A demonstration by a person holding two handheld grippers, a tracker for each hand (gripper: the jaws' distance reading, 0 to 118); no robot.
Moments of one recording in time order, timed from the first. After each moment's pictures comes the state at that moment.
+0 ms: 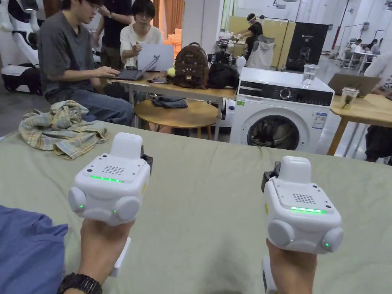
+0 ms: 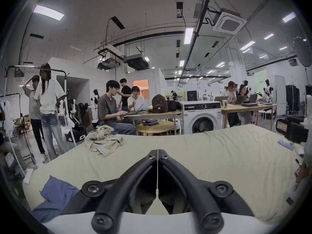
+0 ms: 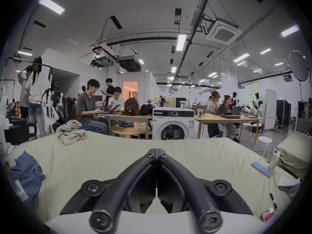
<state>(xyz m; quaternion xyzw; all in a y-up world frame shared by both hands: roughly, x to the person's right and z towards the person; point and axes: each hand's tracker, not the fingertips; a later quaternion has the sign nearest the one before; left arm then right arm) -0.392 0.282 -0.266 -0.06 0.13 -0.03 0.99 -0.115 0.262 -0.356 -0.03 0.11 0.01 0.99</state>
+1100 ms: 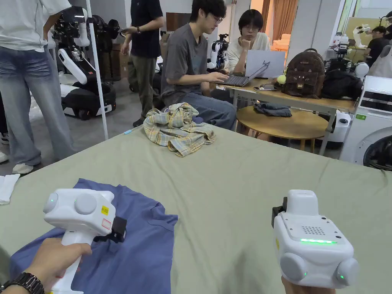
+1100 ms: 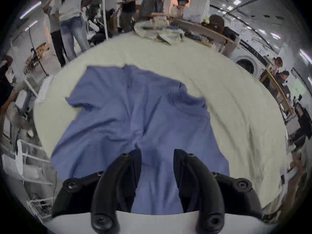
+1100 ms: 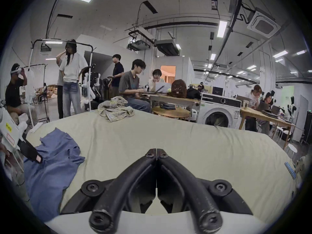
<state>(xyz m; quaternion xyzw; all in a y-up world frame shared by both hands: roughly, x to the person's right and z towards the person) -0.656 0.177 -0.142 -0.47 0.19 0.20 0.84 -0.276 0.204 -0.318 -0.11 0.27 0.07 0.95</state>
